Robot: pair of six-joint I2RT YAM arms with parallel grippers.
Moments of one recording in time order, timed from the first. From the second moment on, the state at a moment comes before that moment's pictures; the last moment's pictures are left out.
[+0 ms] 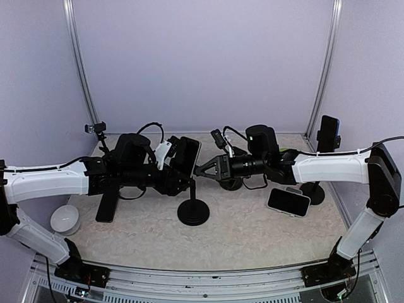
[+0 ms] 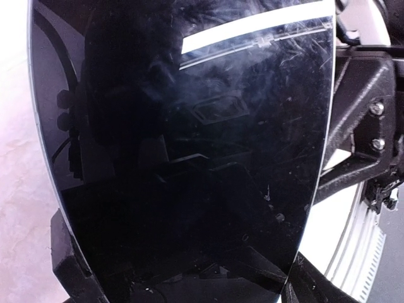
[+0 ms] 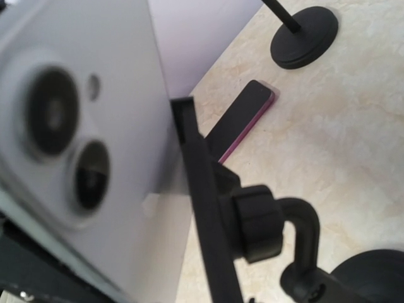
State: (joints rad) left arm -0.86 1.36 0.94 -0.11 0.10 -0.25; right arm 0.80 1.64 1.07 0.23 -0.62 0.61
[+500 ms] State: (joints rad) left arm -1.02 1.46 1.07 -0.07 0.11 -0.31; right arm 0.77 1.64 1.08 0.21 -0.65 0.61
